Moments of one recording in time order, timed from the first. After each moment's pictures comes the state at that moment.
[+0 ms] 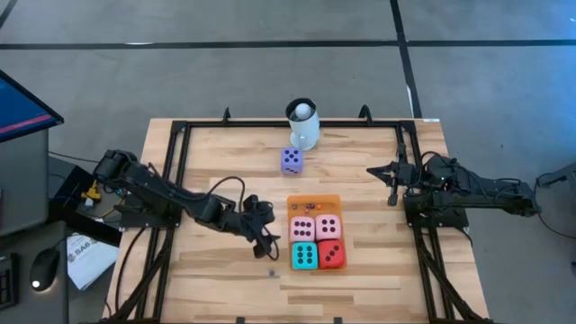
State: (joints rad) left arm -0.37 1.53 1.03 -0.33 -0.36 -0.56; right arm -0.10 0.23 0.34 -0.24 0.17 -0.27
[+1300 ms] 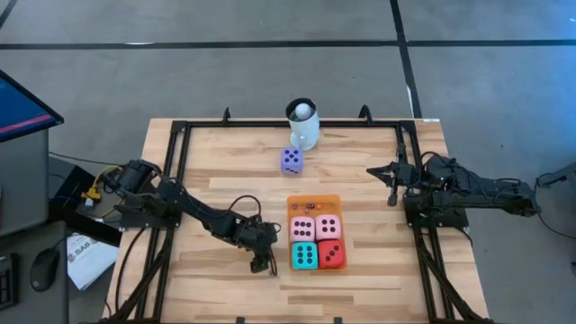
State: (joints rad) left arm -0.39 1.76 0.95 -0.22 -0.13 -0.56; right arm -0.10 0.23 0.34 -0.25 0.17 -0.27
